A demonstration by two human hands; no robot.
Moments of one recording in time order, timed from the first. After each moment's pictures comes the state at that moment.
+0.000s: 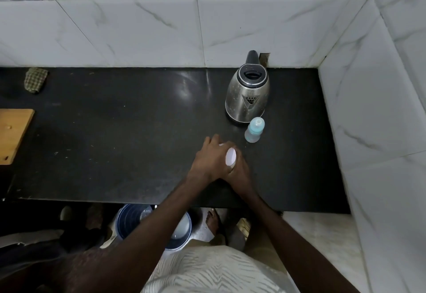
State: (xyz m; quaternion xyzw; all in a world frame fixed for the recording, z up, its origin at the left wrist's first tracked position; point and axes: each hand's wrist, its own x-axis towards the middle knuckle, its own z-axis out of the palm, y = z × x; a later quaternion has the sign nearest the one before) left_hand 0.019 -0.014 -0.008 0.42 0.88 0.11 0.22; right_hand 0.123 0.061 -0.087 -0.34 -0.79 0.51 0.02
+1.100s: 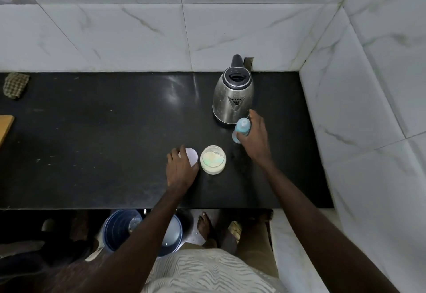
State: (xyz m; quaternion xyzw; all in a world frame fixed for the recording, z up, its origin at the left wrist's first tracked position) left_hand 0.010 -0.061 -0.106 0.22 0.96 0.14 0.14; right_hand 0.108 0.171 -0.045 -0.39 -0.81 0.41 0.17
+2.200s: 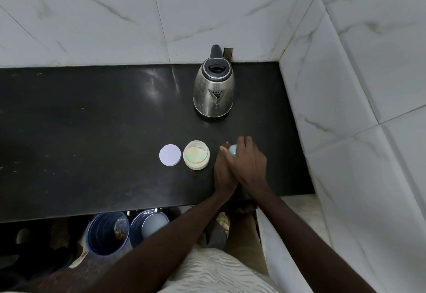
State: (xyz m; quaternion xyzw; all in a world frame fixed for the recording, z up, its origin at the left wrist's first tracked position) left_hand 0.148 0.059 -0.124 0.21 0.76 0.55 0.28; right_hand 0.179 0.121 -0.040 -0.41 -0.90 0.12 0.06
